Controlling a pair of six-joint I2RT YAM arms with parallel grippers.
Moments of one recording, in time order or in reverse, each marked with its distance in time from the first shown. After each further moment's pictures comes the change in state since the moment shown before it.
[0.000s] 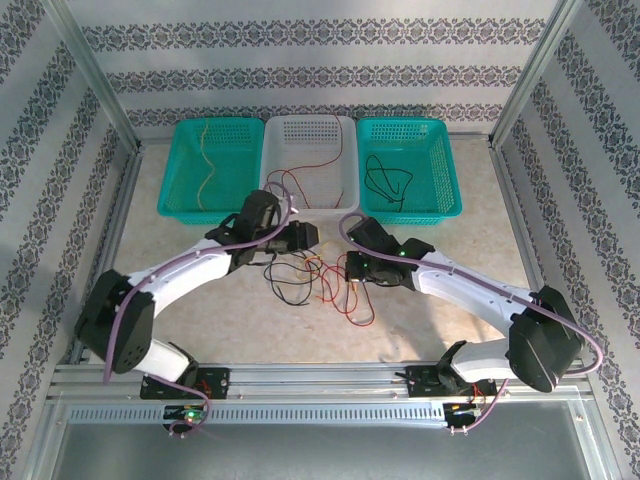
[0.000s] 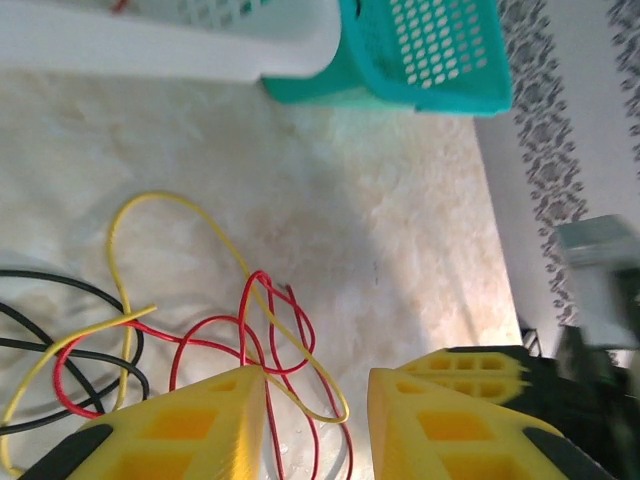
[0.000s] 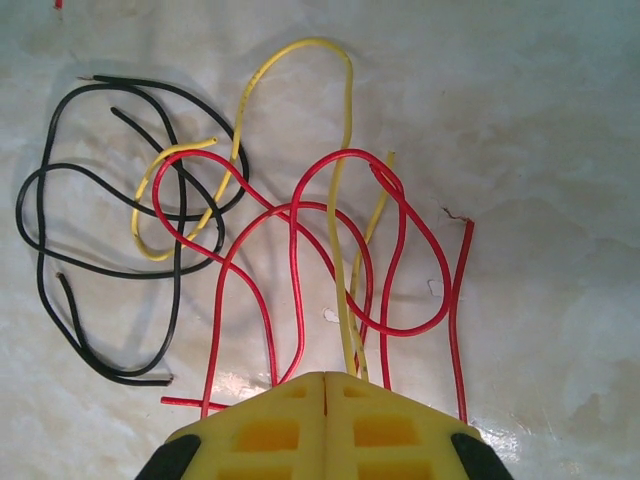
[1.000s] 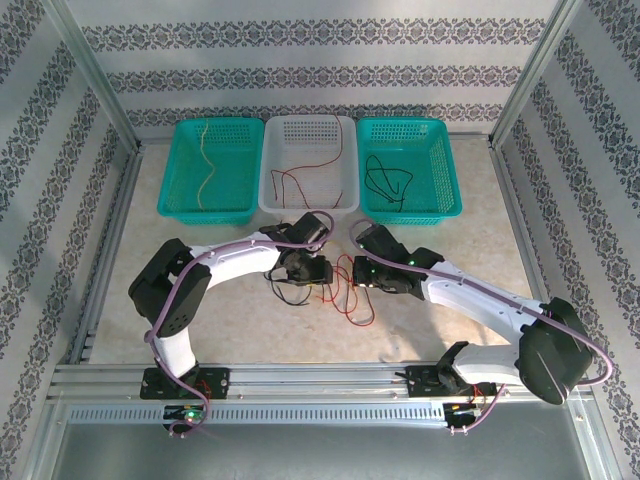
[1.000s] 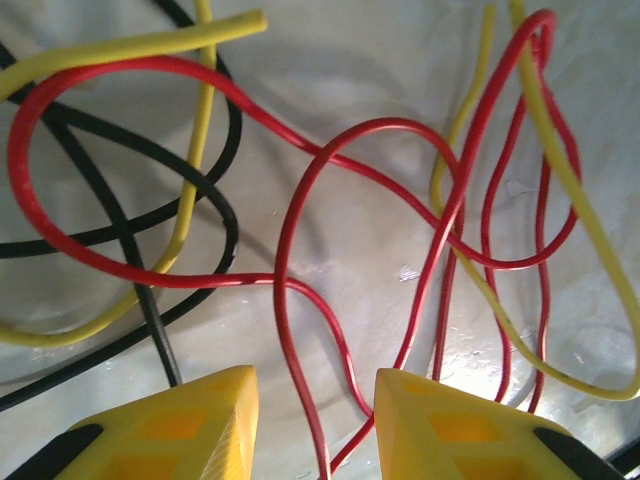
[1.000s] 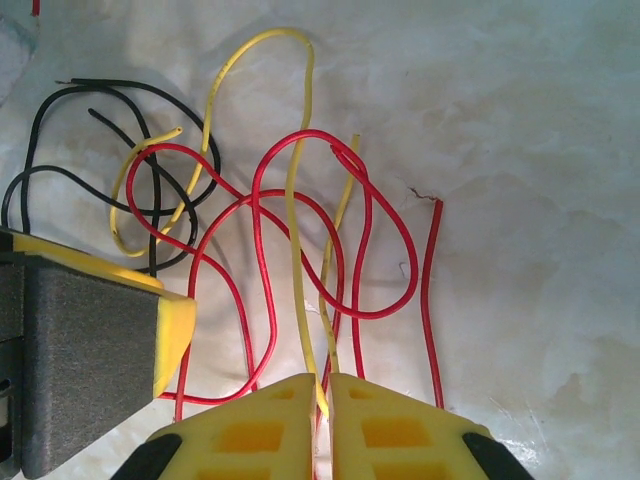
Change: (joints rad) left arm -0.180 0.293 0.202 -0.438 -0.165 -0.025; right arm -0.022 -0.079 -0.097 0.045 0.000 0.029
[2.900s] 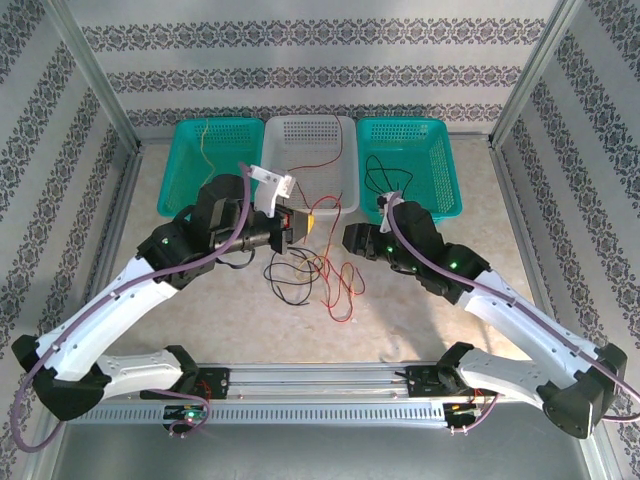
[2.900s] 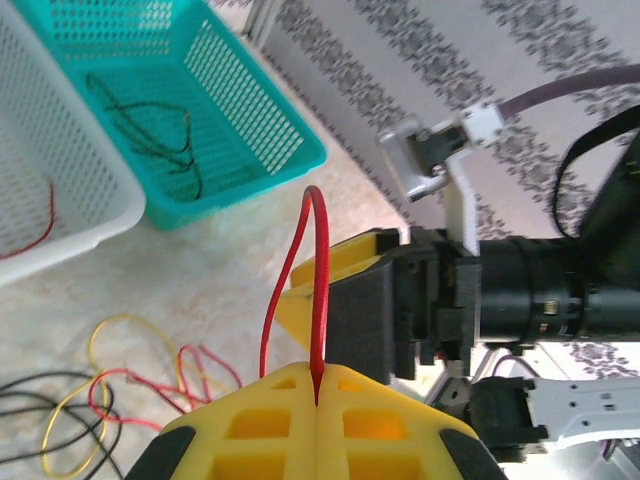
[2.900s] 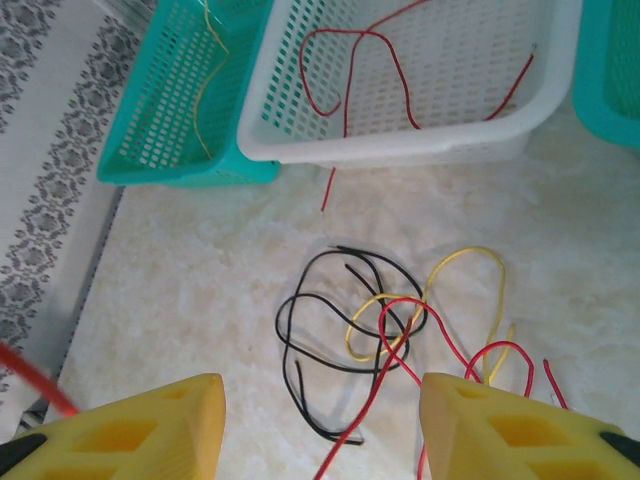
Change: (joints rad) left arm -0.019 -0.658 0.200 -0.067 -0.059 0.302; right arm -0.016 -0.227 0.164 0.054 -0.067 -0.011
